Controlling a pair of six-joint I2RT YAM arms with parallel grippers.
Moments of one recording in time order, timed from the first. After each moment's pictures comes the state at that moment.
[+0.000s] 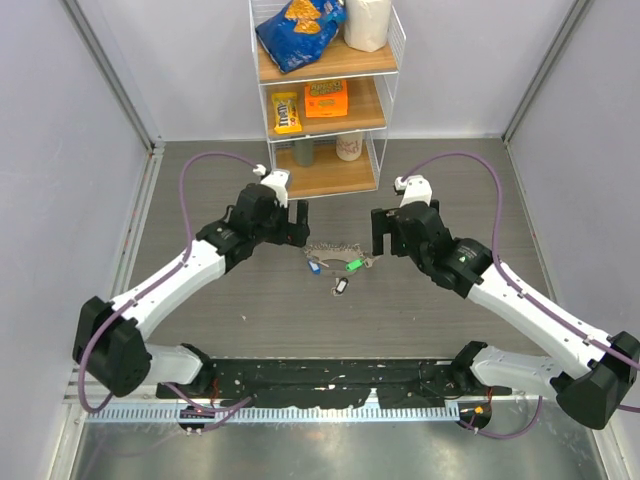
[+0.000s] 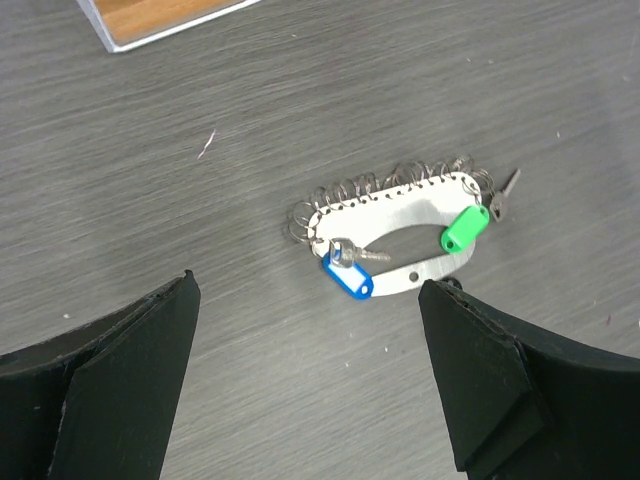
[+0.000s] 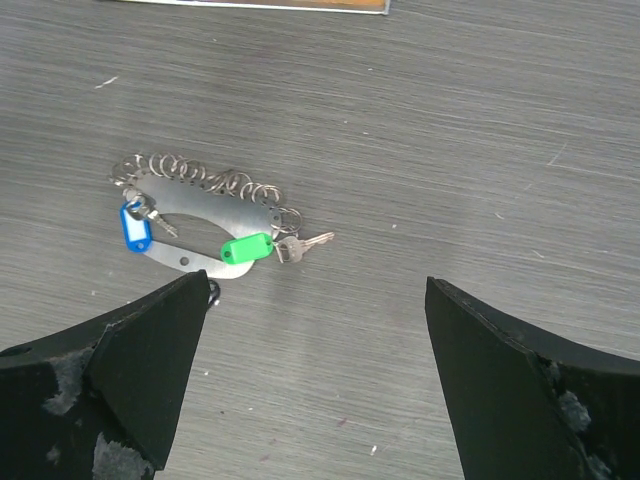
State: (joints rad) left arm -0.61 1.30 1.02 -0.33 -0.09 -0.27; right arm 0.73 1.07 1.00 -0.54 0.45 0.33
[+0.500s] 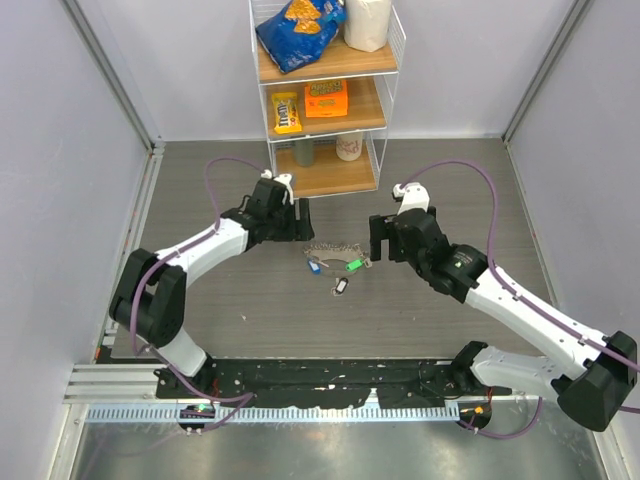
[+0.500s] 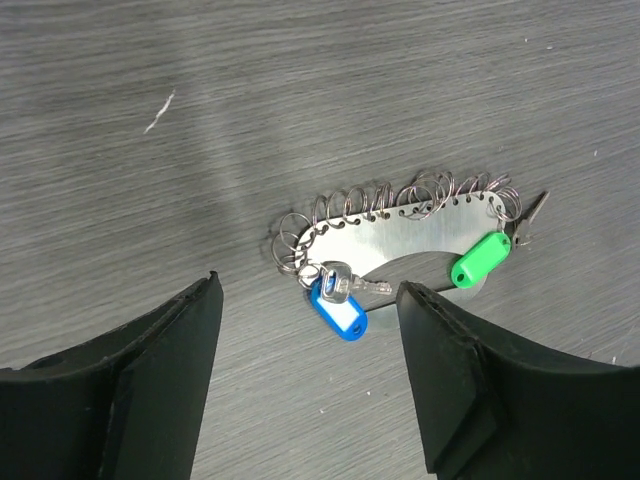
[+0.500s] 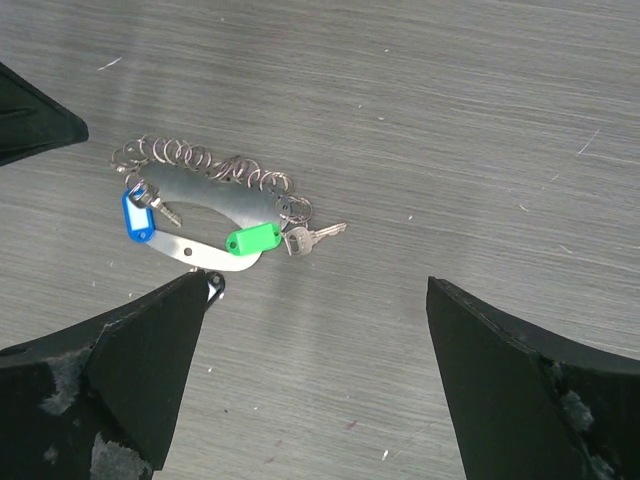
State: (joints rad) left arm -0.51 1.60 1.08 -0.26 0.07 -0.43; right arm 0.73 1.06 0.93 -0.48 0.41 0.35
